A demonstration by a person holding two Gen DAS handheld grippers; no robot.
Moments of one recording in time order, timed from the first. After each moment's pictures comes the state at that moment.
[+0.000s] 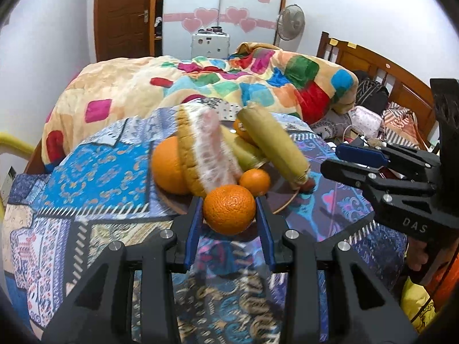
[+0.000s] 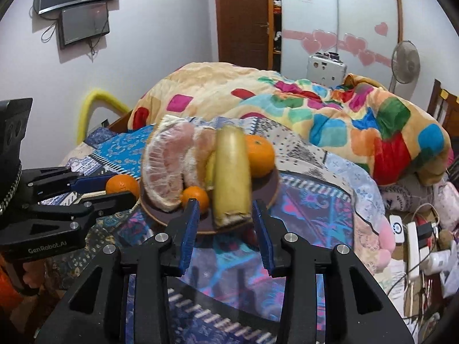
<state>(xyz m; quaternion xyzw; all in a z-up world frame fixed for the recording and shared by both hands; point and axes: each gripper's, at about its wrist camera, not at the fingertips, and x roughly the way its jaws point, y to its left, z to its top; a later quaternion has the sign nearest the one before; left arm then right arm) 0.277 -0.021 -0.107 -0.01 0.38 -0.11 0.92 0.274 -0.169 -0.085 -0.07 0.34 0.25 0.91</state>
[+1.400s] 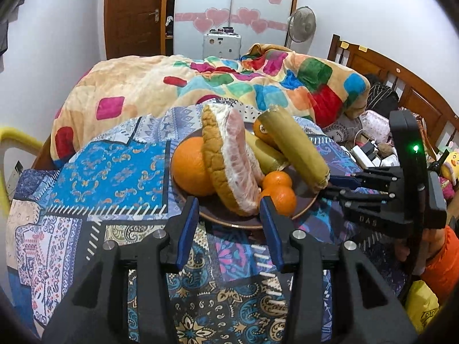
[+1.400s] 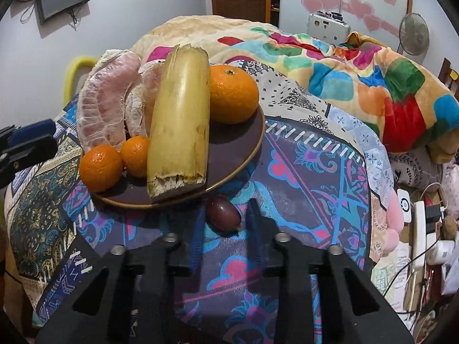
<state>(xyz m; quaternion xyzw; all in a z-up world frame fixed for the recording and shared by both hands) 0.279 0.002 -0.111 -0.02 0.38 -0.09 0.92 0.320 -0.173 -0.142 -0.10 0.43 0.24 0.86</state>
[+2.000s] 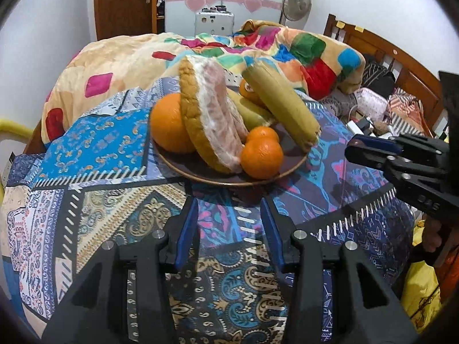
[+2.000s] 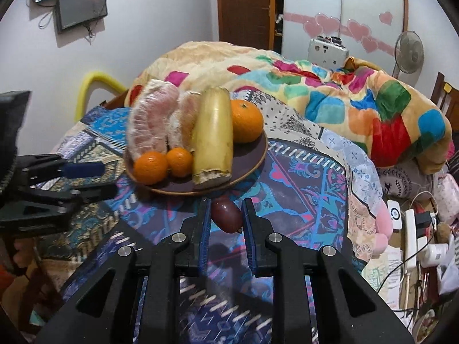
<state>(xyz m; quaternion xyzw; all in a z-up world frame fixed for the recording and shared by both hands) 0.266 -0.016 -0.138 -0.01 0.43 -0.10 0.90 0.269 -0.187 -0.103 -0.09 0.37 0.26 0.89</state>
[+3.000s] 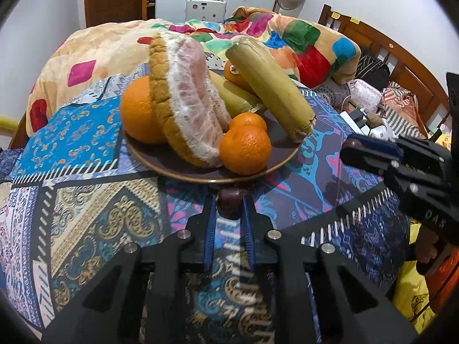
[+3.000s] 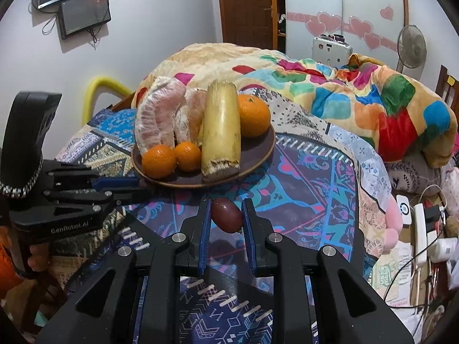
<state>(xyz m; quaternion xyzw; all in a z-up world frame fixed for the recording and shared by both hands) 0.278 -0.026 -0.151 -0.02 0.46 -0.13 0.88 0.267 -0.190 -0.111 -0.07 0.37 0.27 0.89</state>
